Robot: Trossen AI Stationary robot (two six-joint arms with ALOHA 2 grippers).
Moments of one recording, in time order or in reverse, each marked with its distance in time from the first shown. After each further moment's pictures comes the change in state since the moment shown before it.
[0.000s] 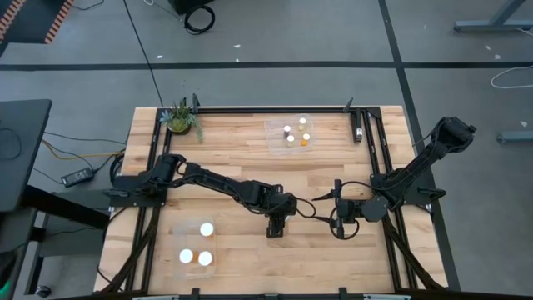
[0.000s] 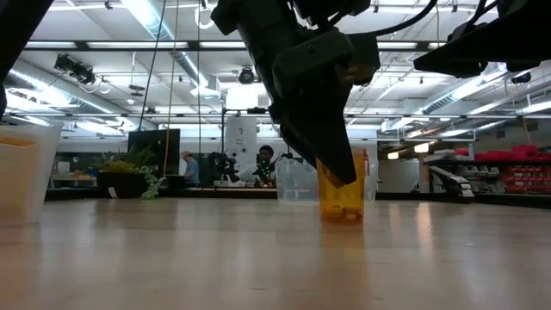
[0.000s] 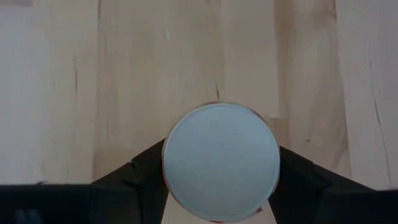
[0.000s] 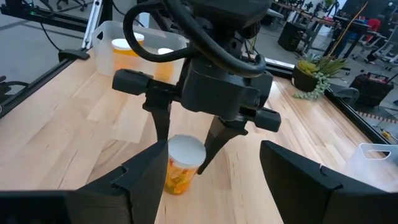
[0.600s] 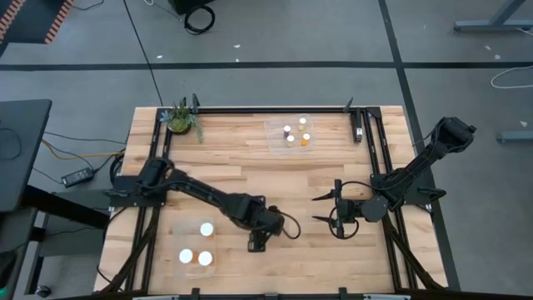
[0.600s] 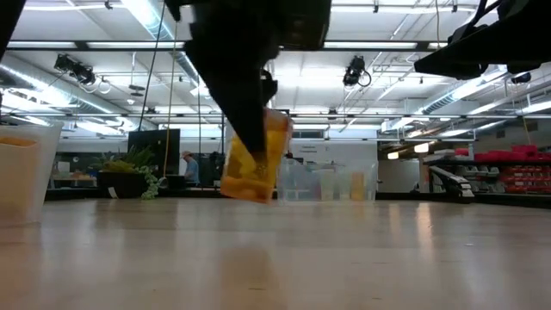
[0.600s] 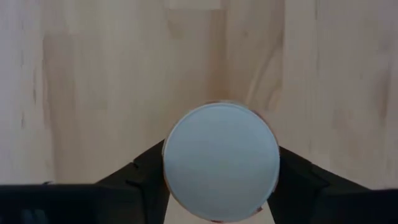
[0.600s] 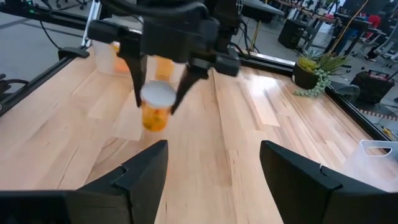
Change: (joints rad) left arm -0.119 -0.094 0.001 -0.297 -0.024 -0.153; right arm 0.000 0.000 0.000 -0.013 0.000 0.013
